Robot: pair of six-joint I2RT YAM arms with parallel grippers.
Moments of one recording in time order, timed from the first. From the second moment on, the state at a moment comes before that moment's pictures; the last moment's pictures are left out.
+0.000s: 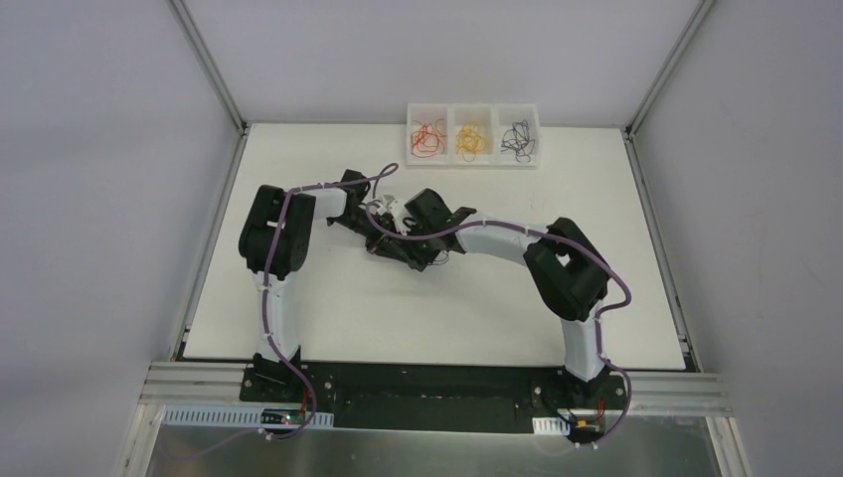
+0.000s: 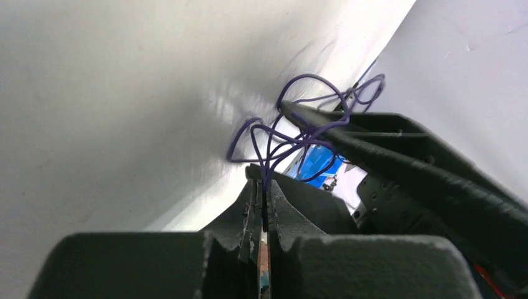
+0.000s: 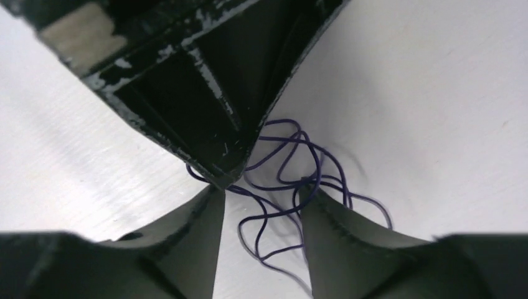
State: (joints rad) left arm -0.27 2.12 1.28 -0.56 0.97 -0.47; right arm 0.84 2.00 1.36 -0.36 -0.12 -0.14
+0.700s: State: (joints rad) left arm -0.10 1.92 1.23 -0.52 0.96 -0.49; right arm 0.49 1.78 1.46 -0.61 -0.38 -0.14
